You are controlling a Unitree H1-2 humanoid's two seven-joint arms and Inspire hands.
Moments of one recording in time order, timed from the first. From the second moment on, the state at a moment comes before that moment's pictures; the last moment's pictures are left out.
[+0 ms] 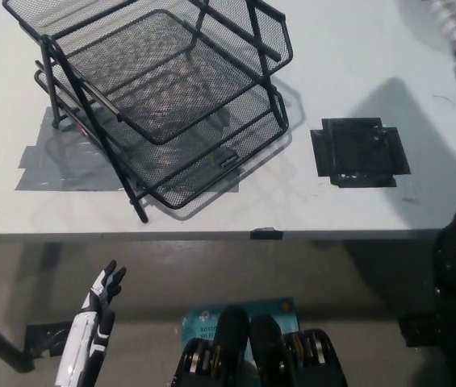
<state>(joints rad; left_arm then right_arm) 0.09 0.12 -0.03 0.08 0.16 -0.43 0.02 -0.58 -0.08 0.00 -0.22 -0.77 -0.15 -0.62</state>
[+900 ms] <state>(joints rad) 0.10 0.13 -0.05 0.08 0.17 -0.43 0.02 -0.76 -0.19 0.31 0.16 -1.07 -0.25 -0.61</state>
